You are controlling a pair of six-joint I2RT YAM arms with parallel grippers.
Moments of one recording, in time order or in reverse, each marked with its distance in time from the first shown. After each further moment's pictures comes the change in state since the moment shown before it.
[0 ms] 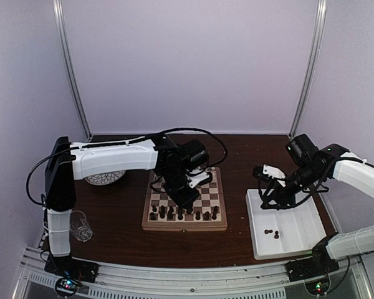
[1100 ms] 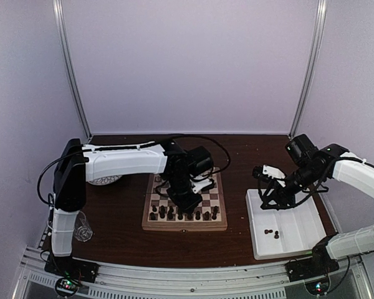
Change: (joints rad) left arm -0.010 0.081 0.038 -0.021 0.012 0.000; right arm 0.000 0.003 0.000 0.000 0.000 -0.003
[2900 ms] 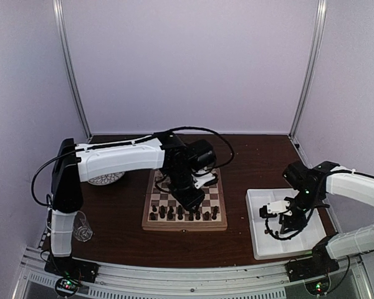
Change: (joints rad) left arm -0.020 -0.029 0.082 -0.067 -0.005 0.000; right arm 0.000 0.005 -0.211 -0.104 0.314 -0.307
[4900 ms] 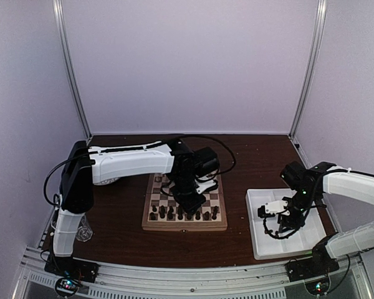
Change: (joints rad) left arm -0.002 0.095 0.031 -0.013 -0.045 0.018; right arm 0.005 0.045 -0.013 0.054 0.024 -0.004
